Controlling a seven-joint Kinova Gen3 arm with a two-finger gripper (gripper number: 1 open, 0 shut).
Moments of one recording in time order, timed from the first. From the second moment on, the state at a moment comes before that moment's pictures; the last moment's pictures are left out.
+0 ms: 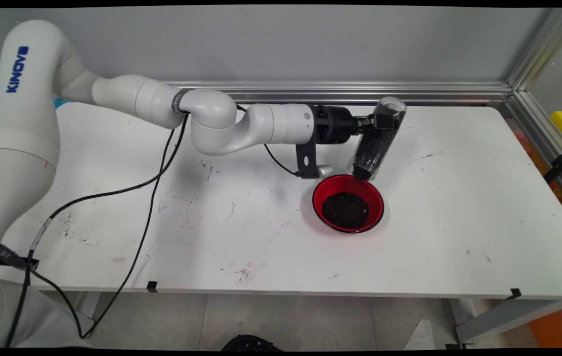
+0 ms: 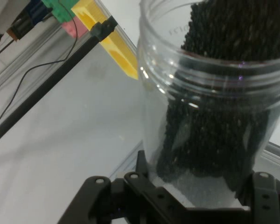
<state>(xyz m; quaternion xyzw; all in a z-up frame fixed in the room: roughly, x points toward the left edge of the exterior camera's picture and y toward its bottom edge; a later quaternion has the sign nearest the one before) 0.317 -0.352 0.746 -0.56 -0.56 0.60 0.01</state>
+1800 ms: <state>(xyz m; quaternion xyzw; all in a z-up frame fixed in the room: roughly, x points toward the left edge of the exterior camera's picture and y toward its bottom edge) 0.323 -0.350 0.745 -0.58 -0.54 0.61 -0.01</state>
